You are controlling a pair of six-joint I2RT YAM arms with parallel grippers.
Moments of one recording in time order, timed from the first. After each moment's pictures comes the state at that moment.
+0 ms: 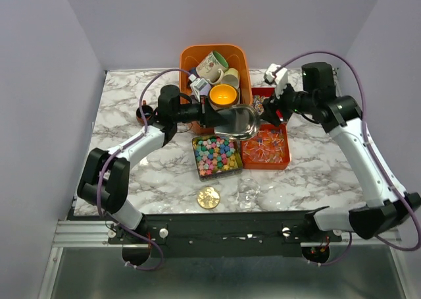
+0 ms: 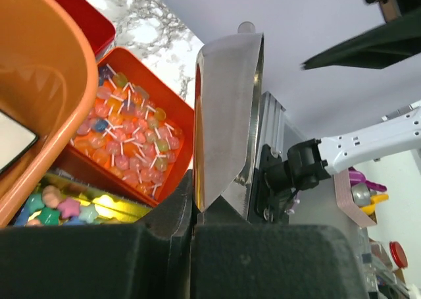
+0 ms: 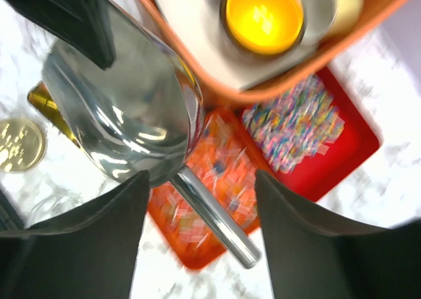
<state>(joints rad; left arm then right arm) -0.45 1.57 1.03 0.42 0.91 -0.64 0.37 1.40 1.60 -0.90 -0.39 -0.48</state>
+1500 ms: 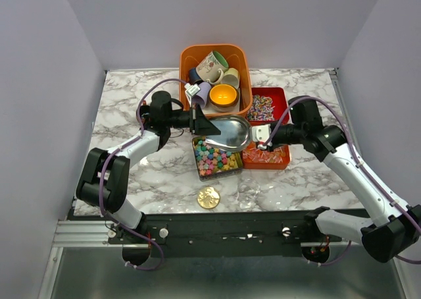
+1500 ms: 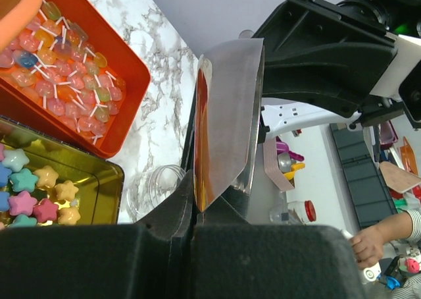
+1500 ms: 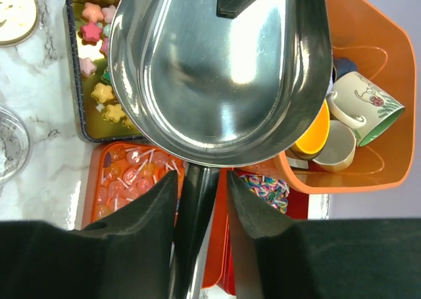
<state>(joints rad) -0.34 1.57 0.91 0.56 1.18 -0.89 0.46 1.14 1.12 -0.69 -0.64 -1.24</state>
